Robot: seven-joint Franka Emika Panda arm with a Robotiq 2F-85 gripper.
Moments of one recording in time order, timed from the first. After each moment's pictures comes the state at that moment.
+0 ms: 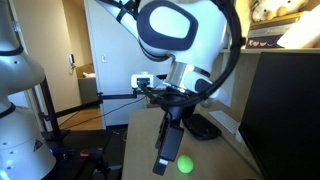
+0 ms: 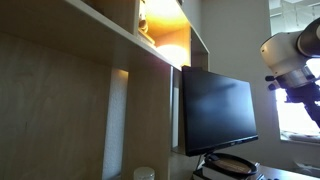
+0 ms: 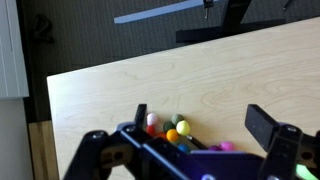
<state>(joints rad) -0.09 0.13 -0.08 -2.17 -0.28 1.97 0.06</state>
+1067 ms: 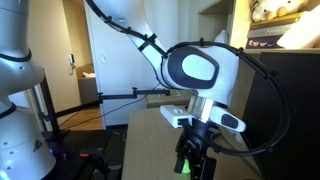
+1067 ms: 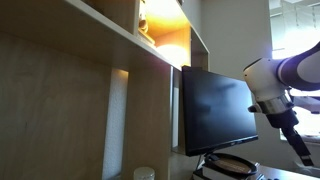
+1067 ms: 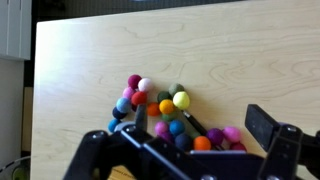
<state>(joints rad) -0.06 0.40 -0.08 -2.01 -0.37 2.09 0.00</state>
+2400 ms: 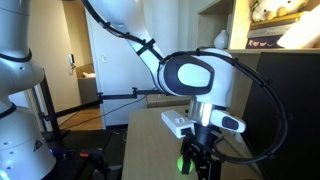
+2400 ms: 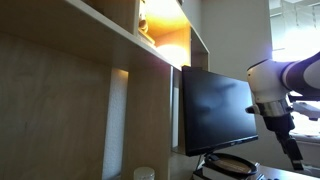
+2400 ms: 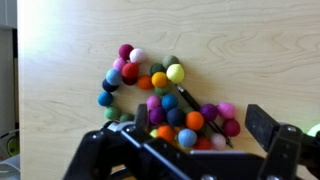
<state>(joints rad) -0.06 0.41 -0.08 -2.05 -0.37 2.26 -0.02</state>
